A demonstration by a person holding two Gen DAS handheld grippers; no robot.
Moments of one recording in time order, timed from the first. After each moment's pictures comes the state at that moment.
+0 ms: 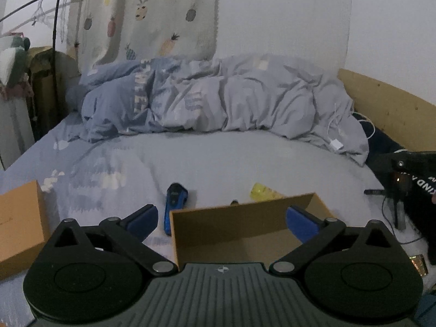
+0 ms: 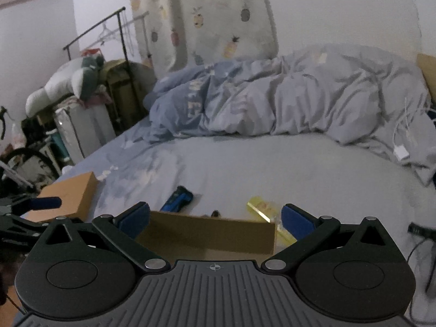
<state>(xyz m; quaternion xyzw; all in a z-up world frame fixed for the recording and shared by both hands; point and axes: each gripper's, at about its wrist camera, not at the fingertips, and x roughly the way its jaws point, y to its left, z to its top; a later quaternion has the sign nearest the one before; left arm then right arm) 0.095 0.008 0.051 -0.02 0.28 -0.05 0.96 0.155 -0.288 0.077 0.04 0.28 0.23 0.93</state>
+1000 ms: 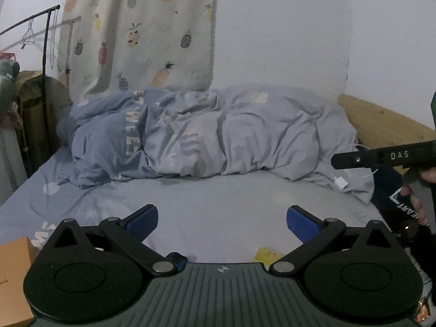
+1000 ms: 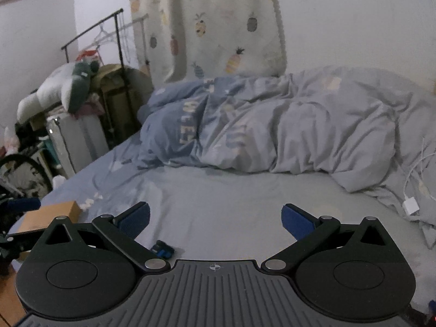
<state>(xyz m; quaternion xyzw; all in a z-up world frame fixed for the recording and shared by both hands) 0.181 0.012 0.098 -0.02 0.24 -0.06 0.97 0.314 -0.274 0.131 0.01 0.27 0.24 0.93</state>
